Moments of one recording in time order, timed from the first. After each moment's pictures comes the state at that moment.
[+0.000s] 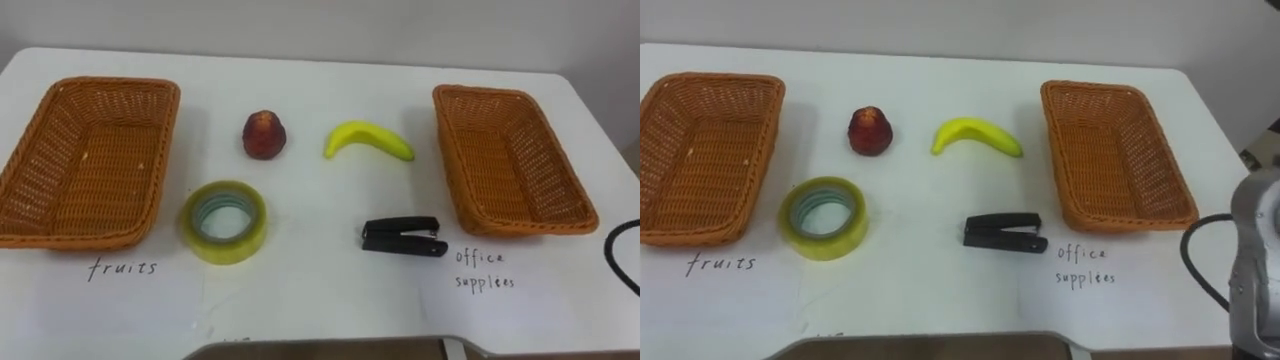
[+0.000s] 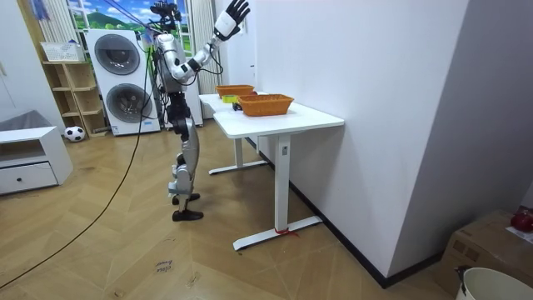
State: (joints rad) left arm 0.24 0.19 0.18 1.12 0.28 -0.01 0.27; right arm -0.16 -0.46 -0.26 -0.42 0.13 -0.11 -0.40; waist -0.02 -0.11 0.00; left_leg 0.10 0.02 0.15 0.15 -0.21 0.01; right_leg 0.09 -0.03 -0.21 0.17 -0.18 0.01
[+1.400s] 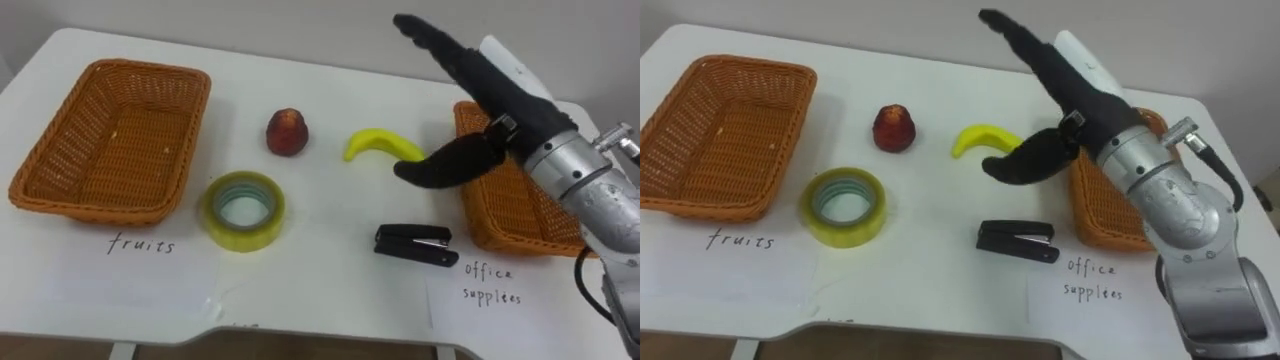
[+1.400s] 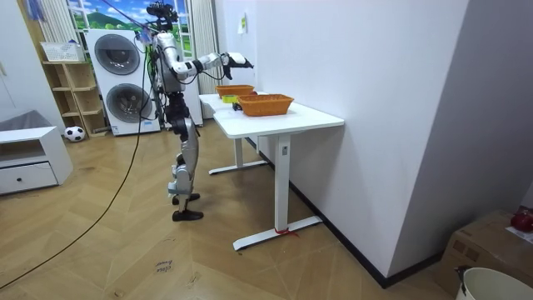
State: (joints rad) left arm 0.19 0.26 0.07 1.07 0.28 0.03 0.14; right arm -0.14 -0.53 0.05 -0.29 -0.17 0.07 0.41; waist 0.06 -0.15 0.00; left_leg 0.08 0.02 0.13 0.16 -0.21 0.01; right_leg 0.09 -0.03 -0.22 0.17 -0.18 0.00
